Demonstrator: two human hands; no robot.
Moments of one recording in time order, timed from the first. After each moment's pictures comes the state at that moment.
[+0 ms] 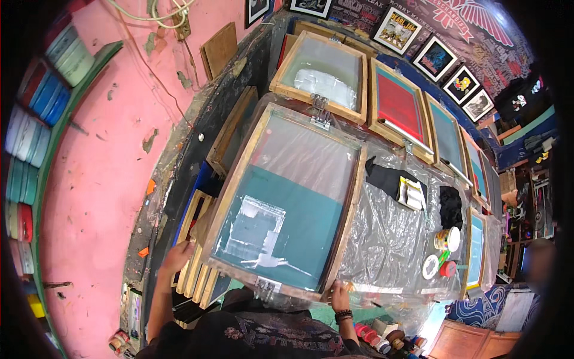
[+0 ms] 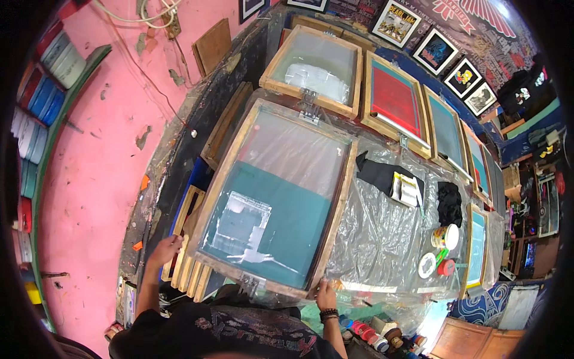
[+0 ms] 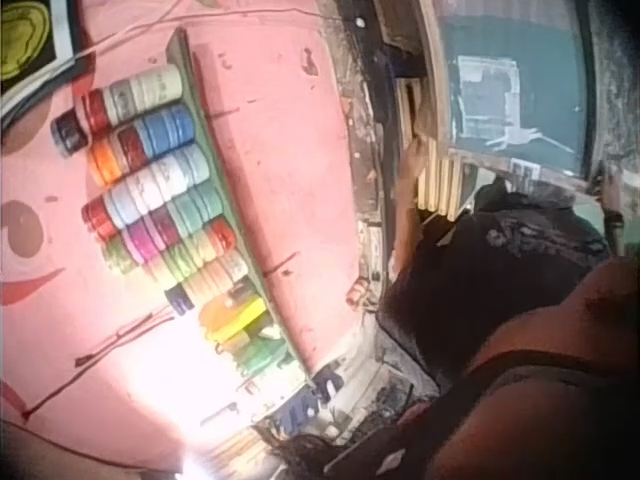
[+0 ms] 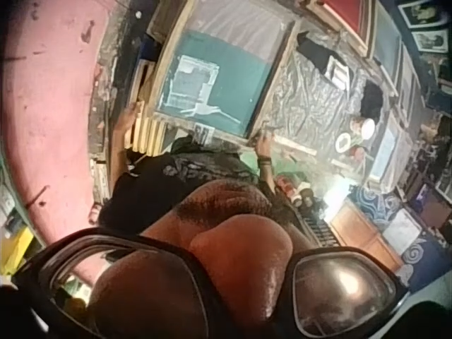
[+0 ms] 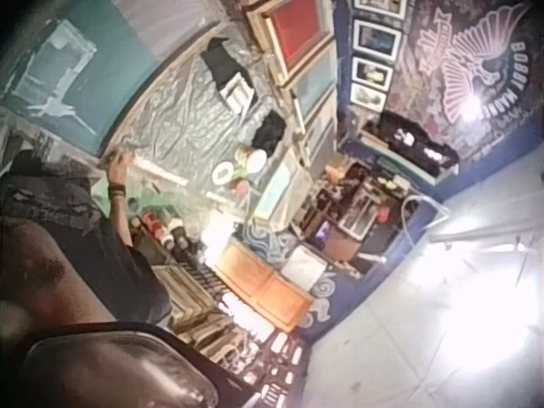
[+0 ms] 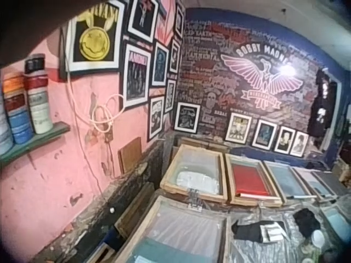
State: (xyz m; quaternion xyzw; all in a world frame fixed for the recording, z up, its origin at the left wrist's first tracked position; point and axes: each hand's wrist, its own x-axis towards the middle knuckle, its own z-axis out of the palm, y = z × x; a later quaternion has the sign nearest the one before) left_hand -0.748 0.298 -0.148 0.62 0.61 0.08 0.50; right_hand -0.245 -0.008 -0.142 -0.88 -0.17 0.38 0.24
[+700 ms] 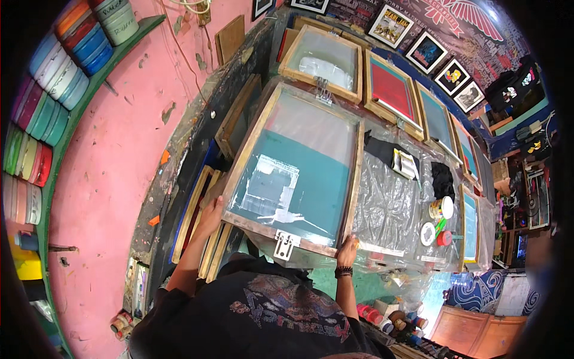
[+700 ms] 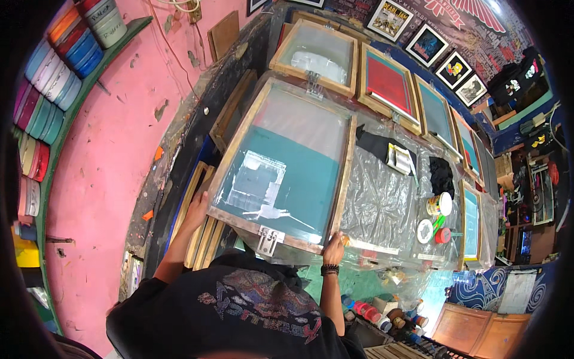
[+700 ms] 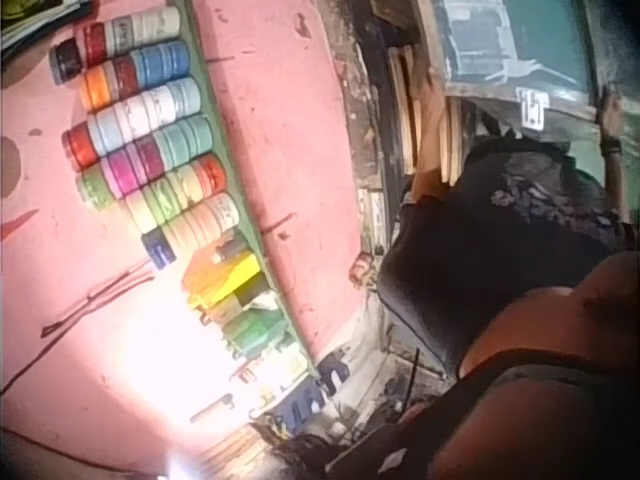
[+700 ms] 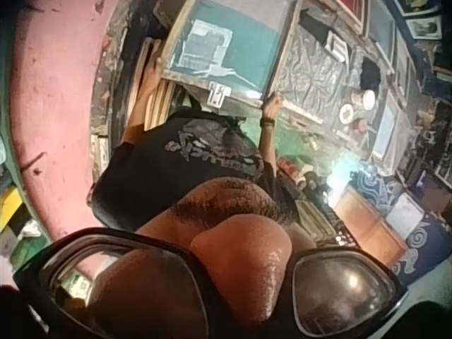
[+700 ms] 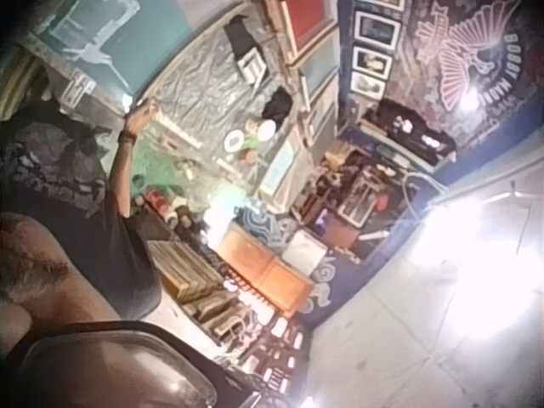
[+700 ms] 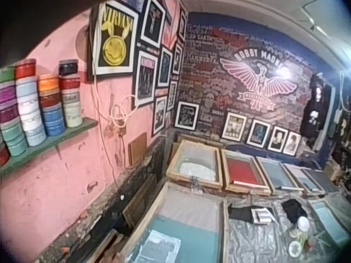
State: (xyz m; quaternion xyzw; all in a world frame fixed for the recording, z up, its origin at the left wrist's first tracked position) left_hand -0.686 0.259 -0.097 0.62 0.60 0.21 0.46; right_hand -0.283 -0.009 -0.149 -0.88 -0.20 0.10 0.41
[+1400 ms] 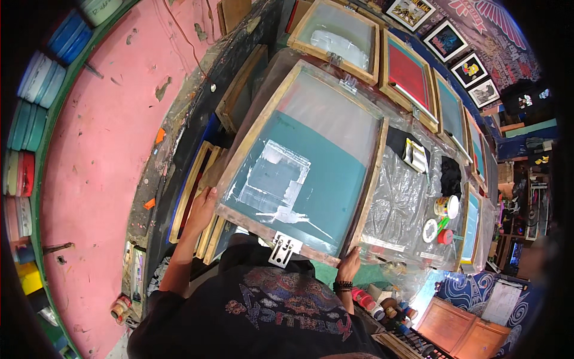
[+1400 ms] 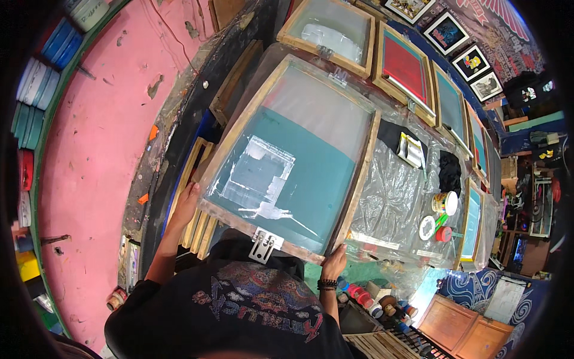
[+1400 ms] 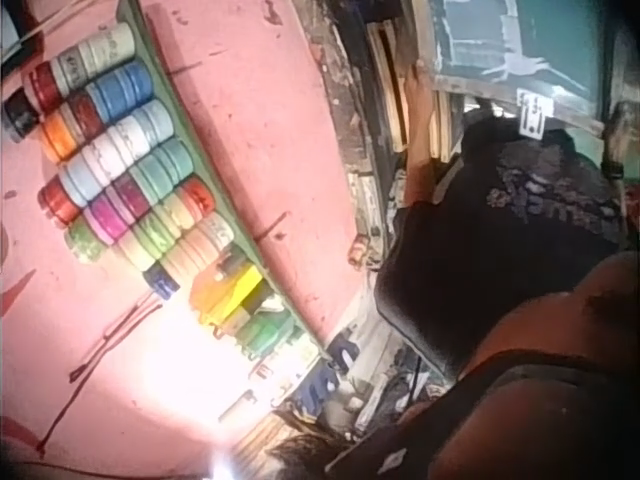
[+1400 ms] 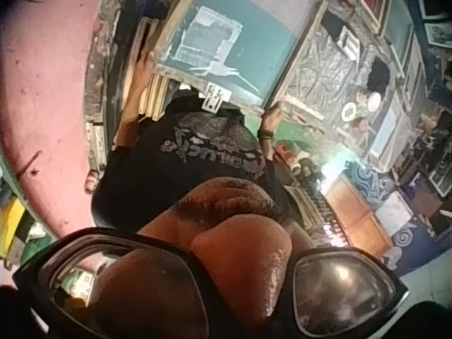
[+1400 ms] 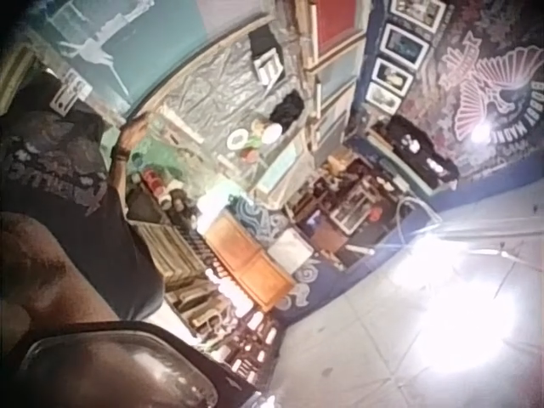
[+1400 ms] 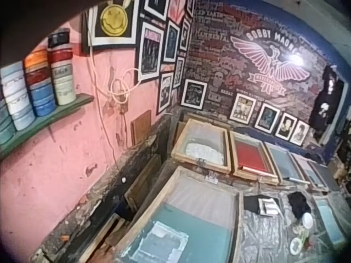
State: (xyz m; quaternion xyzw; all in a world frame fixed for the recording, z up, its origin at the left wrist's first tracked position) left_hand -0.701 0.256 -0.081 0.58 0.62 0.21 0.49; right_hand -0.328 -0.028 -0.077 -0.85 -0.07 0.23 0.48
